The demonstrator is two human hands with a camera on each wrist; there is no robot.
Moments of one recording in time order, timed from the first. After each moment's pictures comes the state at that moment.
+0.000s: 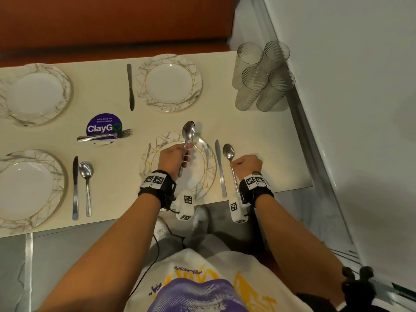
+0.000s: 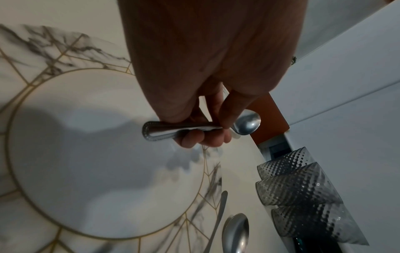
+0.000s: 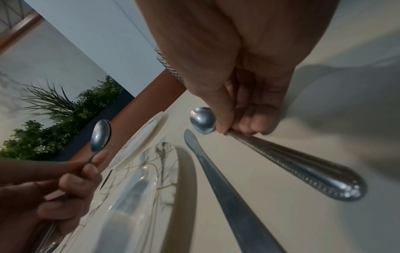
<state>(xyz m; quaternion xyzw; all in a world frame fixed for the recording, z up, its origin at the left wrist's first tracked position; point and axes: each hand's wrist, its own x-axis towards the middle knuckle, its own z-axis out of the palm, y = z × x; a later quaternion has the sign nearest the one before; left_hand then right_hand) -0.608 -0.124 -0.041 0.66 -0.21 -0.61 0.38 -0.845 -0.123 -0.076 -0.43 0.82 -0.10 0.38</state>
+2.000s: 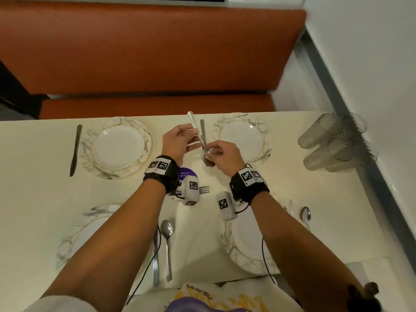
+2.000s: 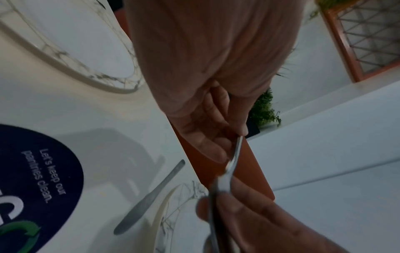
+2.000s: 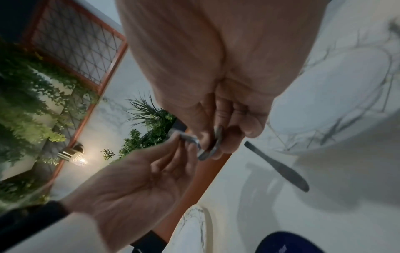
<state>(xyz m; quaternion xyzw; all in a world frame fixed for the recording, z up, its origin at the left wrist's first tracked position) -0.345 -0.312 0.034 0.58 -0.25 -0.59 0.50 -0.513 -0.301 0.021 -0.58 0.62 -0.25 0.46</state>
